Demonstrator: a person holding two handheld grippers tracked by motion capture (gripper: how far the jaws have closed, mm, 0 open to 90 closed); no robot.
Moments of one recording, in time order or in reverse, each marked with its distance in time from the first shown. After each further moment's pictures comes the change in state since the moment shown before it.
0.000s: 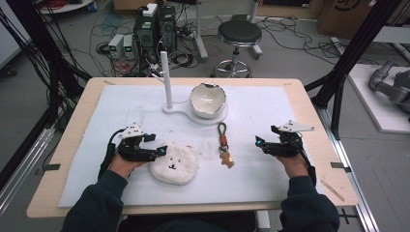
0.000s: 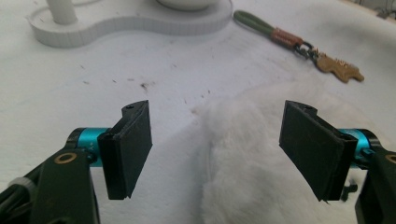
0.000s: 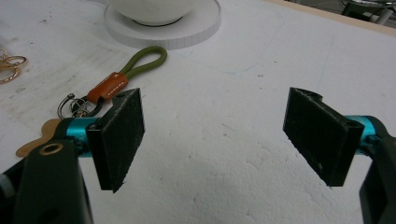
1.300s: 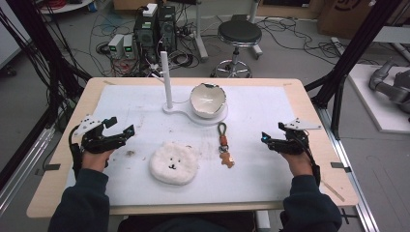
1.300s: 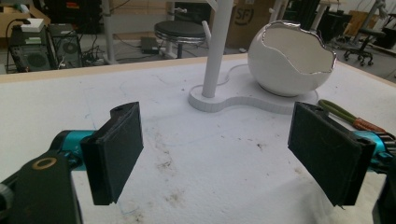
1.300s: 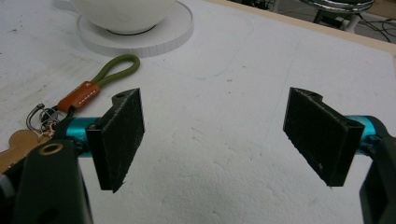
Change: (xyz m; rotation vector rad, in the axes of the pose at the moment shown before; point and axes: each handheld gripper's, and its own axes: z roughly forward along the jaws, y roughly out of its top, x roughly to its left) left arm 0.045 0.000 -0.074 -0.321 0.293 -0.081; right arm -0.014 0.002 -0.008 -0.019 -0.072 0.015
